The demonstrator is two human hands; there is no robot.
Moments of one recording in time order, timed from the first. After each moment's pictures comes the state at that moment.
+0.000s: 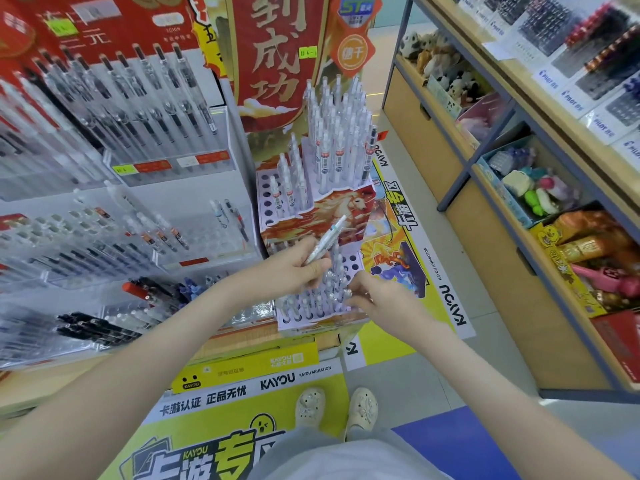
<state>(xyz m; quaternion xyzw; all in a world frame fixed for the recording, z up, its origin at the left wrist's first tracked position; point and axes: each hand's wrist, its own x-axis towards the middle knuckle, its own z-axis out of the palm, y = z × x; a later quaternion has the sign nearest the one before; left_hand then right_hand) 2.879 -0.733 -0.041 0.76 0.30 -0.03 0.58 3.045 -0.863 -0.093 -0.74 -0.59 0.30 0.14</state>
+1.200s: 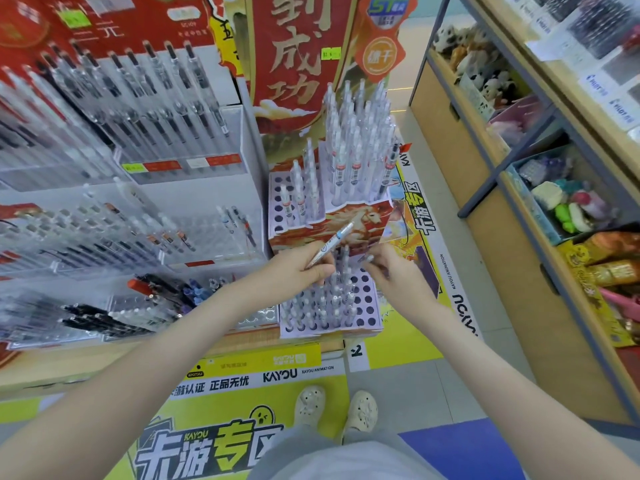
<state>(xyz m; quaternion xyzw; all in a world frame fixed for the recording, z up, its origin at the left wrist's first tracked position) 2.887 -0.721 -0.050 0.79 0.35 0.02 0.50 3.080 -0.815 -0.110 -0.72 -0.55 0.29 0.30</state>
